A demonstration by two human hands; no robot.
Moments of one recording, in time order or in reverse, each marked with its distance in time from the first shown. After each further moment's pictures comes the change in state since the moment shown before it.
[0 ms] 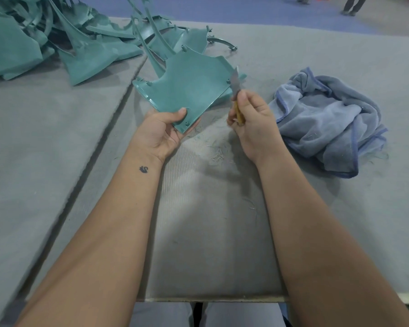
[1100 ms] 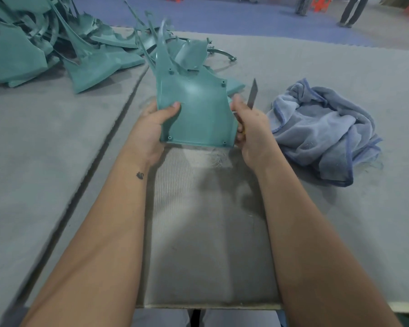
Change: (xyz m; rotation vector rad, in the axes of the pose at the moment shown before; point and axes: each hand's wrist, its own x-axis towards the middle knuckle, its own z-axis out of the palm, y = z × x) left_hand -0.007 0.016 0.001 0.432 -0.007 0.138; right_hand -0.004 -0.017 0.012 -0.132 0.087 0.165
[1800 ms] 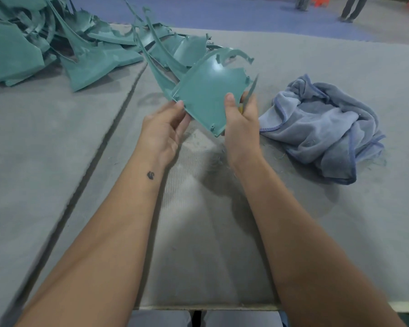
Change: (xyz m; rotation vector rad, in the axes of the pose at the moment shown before) left_hand 0.010 -0.016 0.016 -0.358 0.141 -0.033; right_hand -0.009 0.008 0.037 -0.034 0.193 -0.247
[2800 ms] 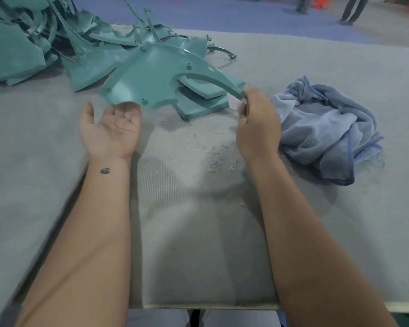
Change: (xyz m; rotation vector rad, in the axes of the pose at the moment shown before) left_hand -0.001 0.050 -0.055 -0.669 -0.035 0.048; right_hand 0.013 -0.006 -0.036 -0.927 0.099 -0.503
